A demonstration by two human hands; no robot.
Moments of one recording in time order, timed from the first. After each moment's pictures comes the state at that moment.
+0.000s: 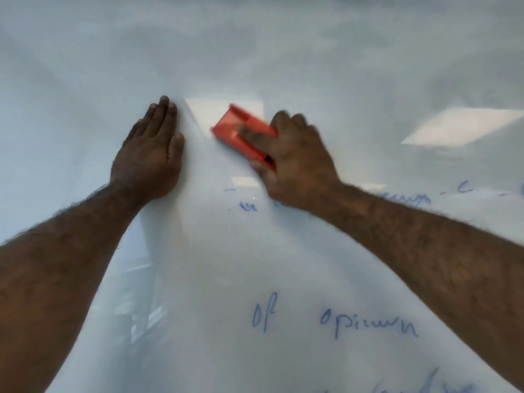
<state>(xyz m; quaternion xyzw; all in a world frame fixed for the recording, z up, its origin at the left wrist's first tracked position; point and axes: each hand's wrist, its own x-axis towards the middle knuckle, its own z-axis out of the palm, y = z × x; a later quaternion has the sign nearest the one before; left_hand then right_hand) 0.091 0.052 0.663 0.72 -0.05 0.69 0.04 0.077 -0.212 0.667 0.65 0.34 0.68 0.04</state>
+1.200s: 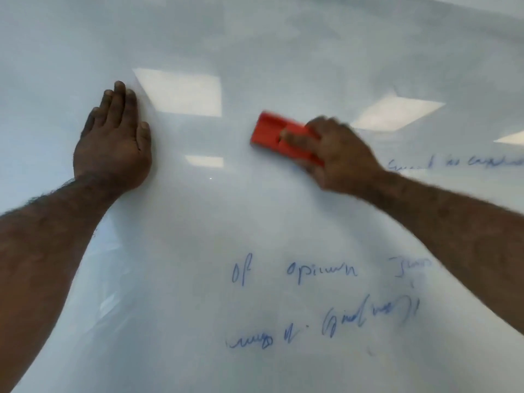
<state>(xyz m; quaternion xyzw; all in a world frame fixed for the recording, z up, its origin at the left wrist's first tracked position) 0.102 0.063 0.640 0.70 -0.05 0.71 0.05 0.061 -0.323 0.650 0.67 0.31 0.66 0.15</state>
